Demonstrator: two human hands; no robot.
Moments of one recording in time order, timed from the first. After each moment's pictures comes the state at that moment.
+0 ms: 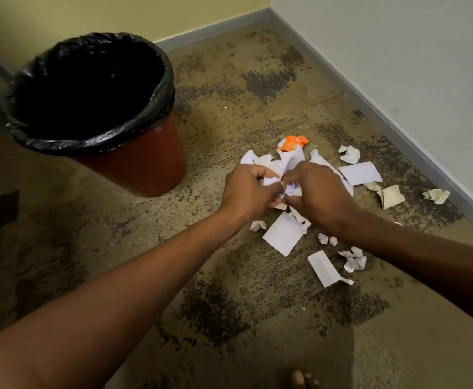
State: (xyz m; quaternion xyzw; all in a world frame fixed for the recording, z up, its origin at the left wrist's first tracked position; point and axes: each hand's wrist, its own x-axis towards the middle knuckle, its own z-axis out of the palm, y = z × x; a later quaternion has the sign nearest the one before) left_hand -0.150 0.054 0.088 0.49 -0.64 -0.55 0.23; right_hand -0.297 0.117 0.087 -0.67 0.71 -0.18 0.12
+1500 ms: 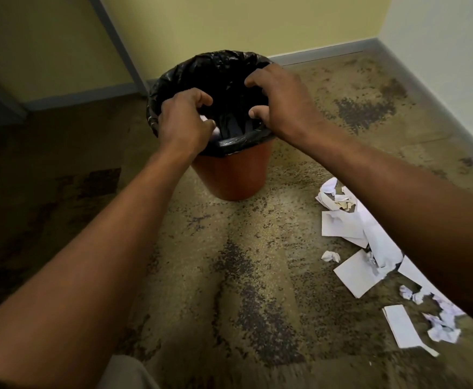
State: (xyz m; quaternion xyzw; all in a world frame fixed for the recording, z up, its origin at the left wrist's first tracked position) left_hand 0.057 -0.075 0.190 0.66 -0.68 -0.10 0.29; right_hand -0.135 -0.095 0.181 -0.78 0.55 -0.29 0.03
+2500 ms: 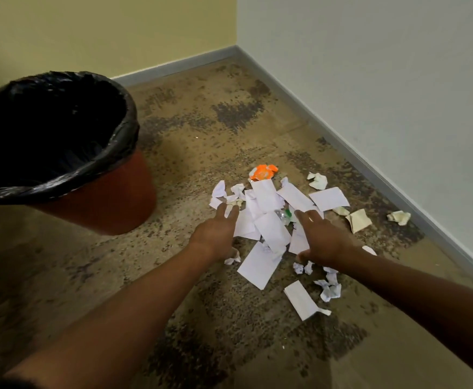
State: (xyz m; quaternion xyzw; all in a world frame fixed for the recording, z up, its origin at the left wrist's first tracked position) left_hand -0.164 0.012 0.013 0.41 -0.88 -0.16 -0.18; right_hand -0.379 0.140 0.017 -0.56 0.79 0.10 0.22
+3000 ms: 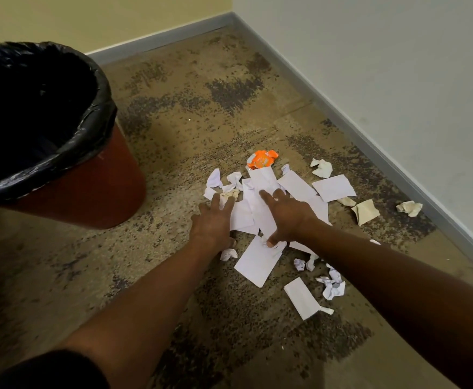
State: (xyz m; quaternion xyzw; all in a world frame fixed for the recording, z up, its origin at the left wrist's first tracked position) left_hand -0.179 -0.008 -0.042 0.46 -0.86 -0.15 -0.19; right_hand -0.360 0.062 -0.017 -0.61 0.74 0.15 0.22
